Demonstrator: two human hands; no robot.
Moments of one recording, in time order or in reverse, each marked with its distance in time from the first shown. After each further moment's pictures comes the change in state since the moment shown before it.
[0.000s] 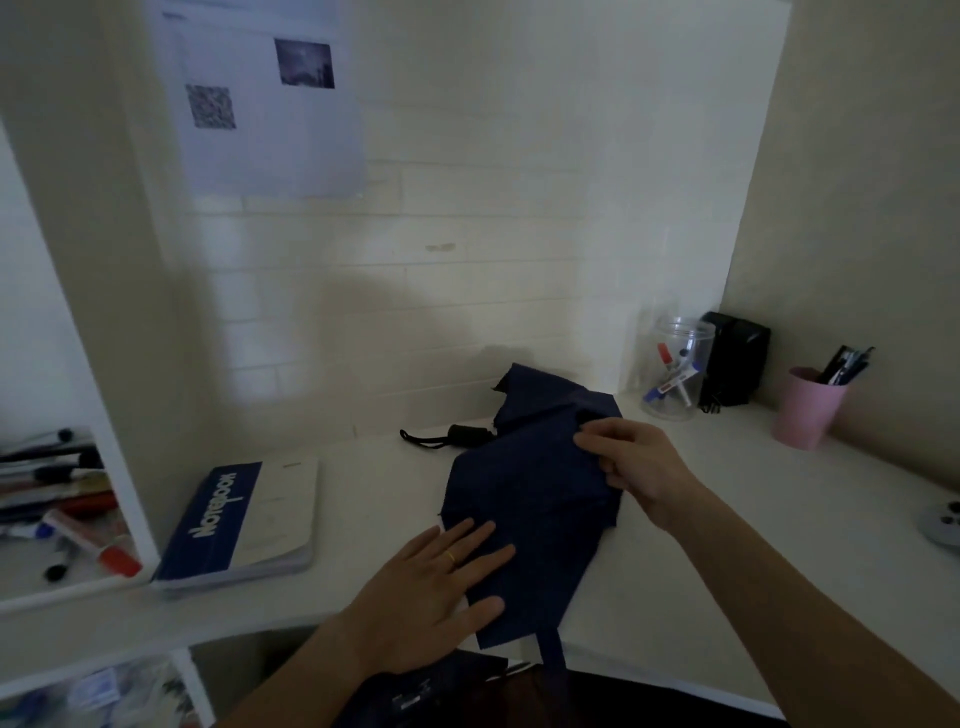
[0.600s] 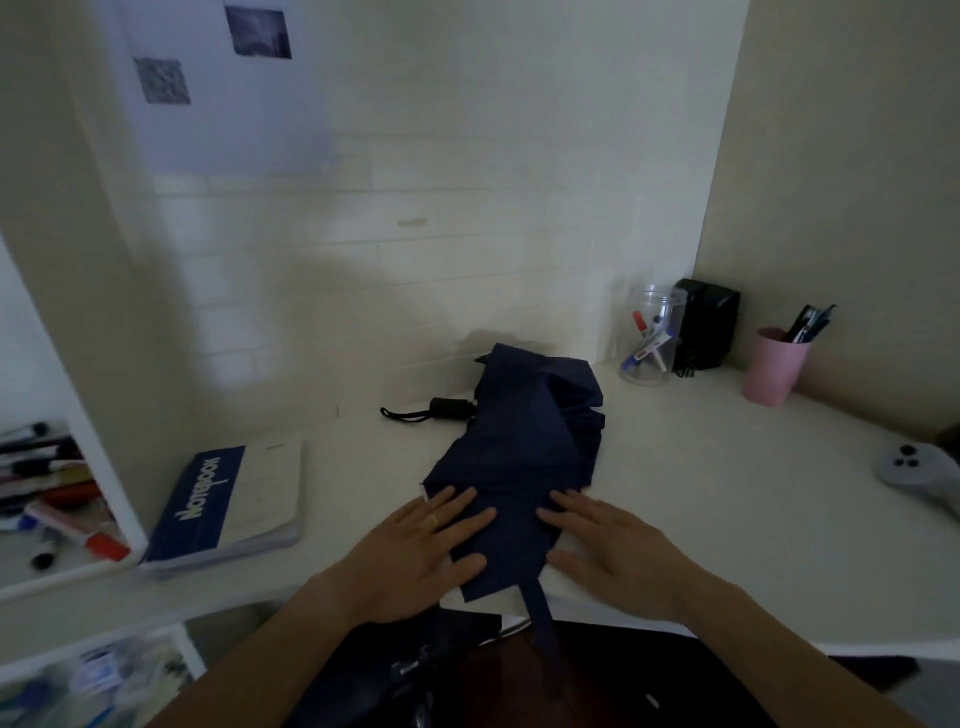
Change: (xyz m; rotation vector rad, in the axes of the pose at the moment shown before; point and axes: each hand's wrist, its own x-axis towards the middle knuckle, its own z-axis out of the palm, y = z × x) left_hand 0.007 -0.009 0.002 0.017 -0.123 -0.024; right_hand -0.077 0.085 -0.021 -1.223 -0.410 -0.414
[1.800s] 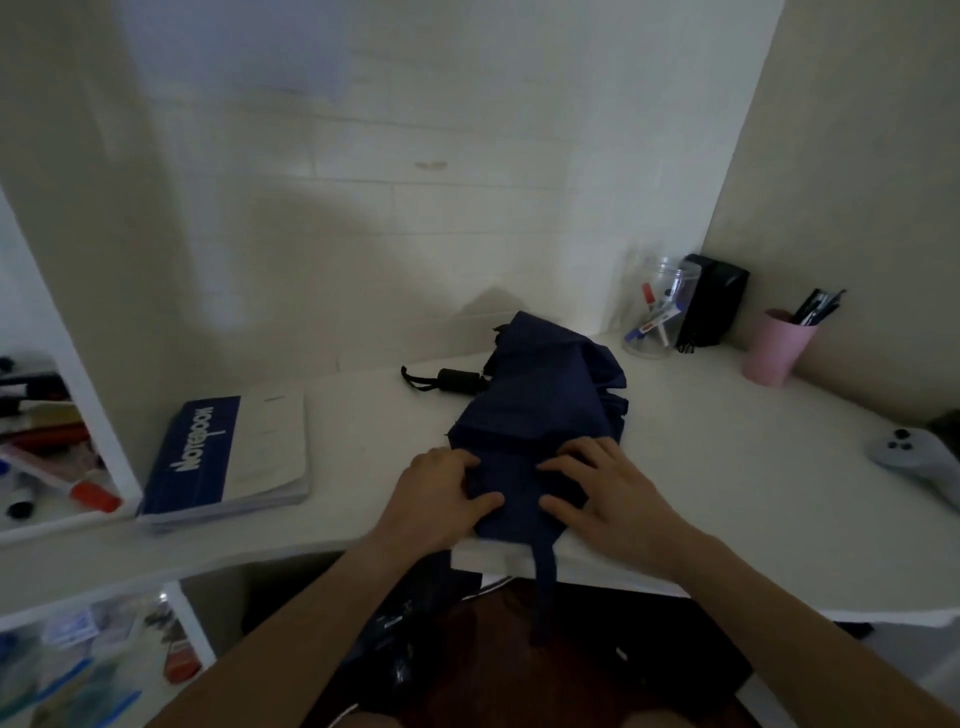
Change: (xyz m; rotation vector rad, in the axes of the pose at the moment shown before) left_hand 0.019 0.012 -0.008 -0.428 0.336 -0.284; right_hand 0.030 -0.017 0.006 -0.117 0.198 0.042
